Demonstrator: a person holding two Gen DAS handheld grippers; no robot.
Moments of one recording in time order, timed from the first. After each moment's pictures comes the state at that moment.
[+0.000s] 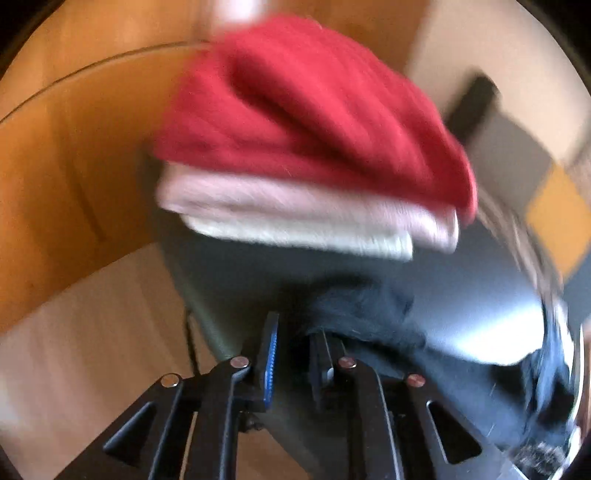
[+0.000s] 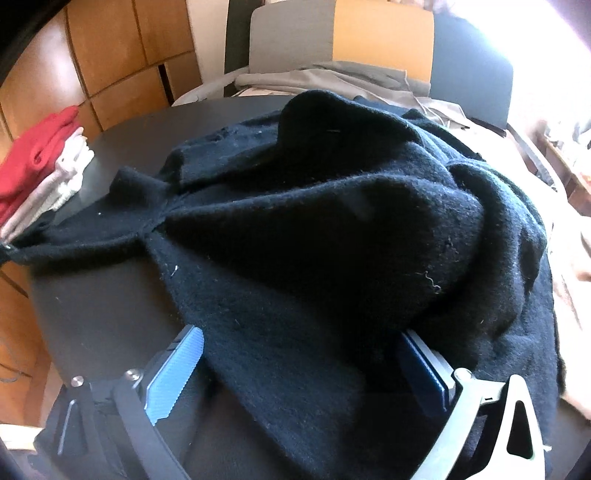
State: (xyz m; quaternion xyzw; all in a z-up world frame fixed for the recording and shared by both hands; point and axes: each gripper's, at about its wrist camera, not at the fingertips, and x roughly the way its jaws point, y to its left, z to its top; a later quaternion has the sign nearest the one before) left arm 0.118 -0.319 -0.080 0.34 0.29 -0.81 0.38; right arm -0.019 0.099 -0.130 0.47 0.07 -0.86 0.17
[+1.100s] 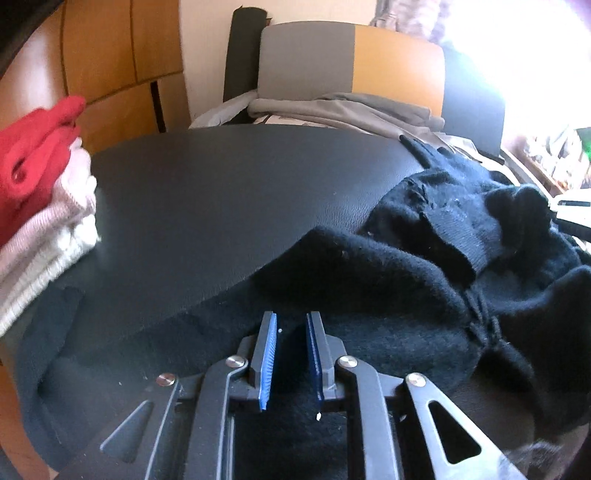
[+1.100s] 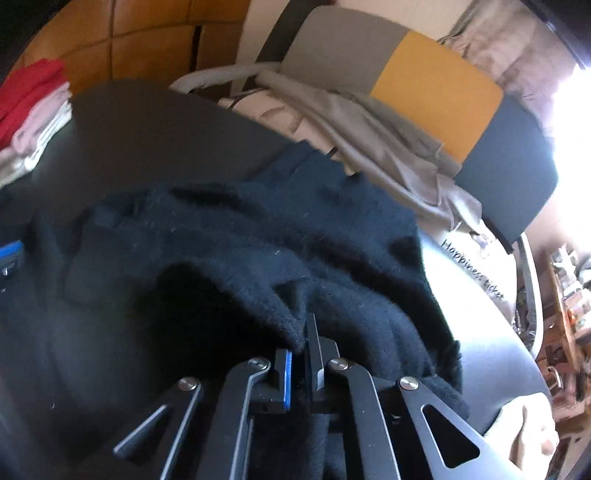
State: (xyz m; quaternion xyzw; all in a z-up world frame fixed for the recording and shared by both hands) left arm -0.055 -0.111 -0.141 0.42 0.05 -0.90 0.10; right arm -0.184 0.087 -0.089 0.42 0.25 -0.85 0.18
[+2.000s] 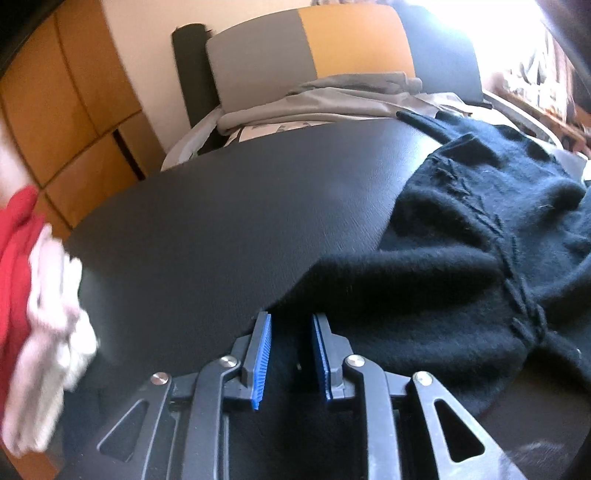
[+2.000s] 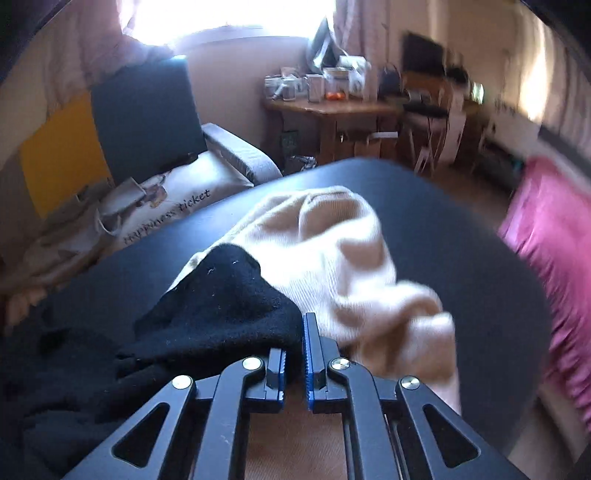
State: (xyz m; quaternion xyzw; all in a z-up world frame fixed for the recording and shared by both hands) left arm -0.124 -0.128 -0.145 0.43 -0.10 -0.89 0.08; right arm -0.092 0.498 -0.050 0.39 -0.16 -0.88 -0.25
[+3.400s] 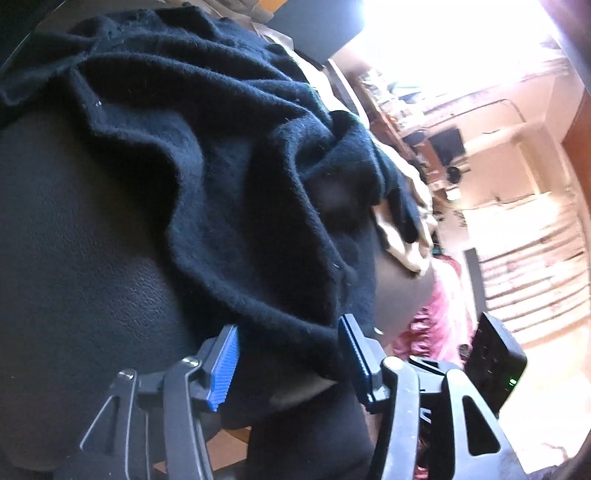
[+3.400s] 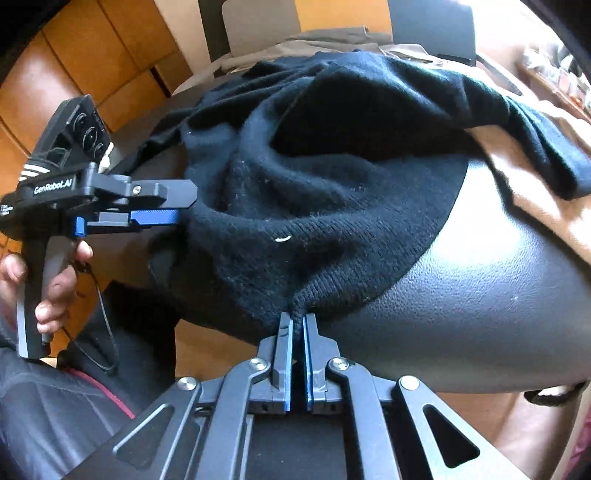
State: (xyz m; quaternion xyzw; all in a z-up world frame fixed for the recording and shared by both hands) left arm -0.008 0.040 -0.144 0.56 0.24 -0.74 -0.29; right arm 0.107 0.205 -0.132 0.53 -0.03 -0.83 0.18
